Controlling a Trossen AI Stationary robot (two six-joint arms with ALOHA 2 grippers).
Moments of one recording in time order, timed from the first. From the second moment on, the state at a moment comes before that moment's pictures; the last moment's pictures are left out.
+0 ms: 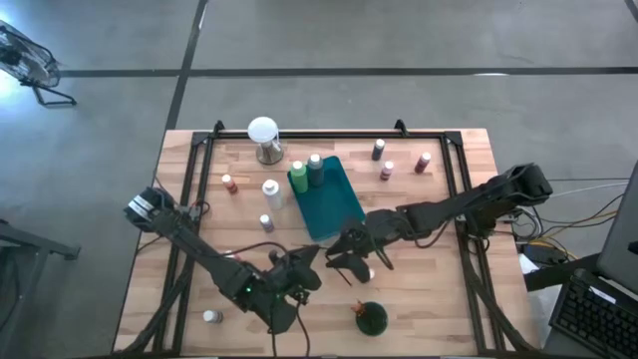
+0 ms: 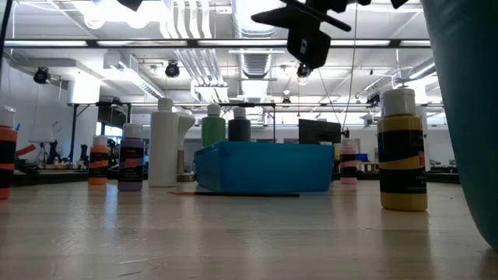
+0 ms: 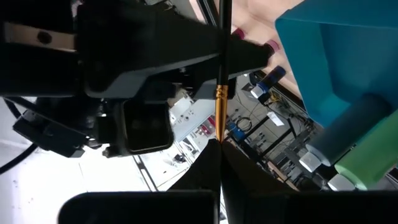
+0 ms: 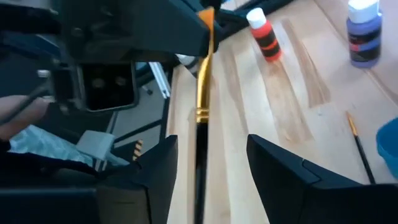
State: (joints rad) left arm -0.63 1.74 1.40 -0.39 -1.28 1.45; right arm 0.24 1.55 0.99 0.15 -0.11 0.67
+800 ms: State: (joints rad) left arm -0.61 1.74 1.40 -0.39 -1.24 1.44; right arm 0.24 1.56 0.99 0.17 -0.10 0.61
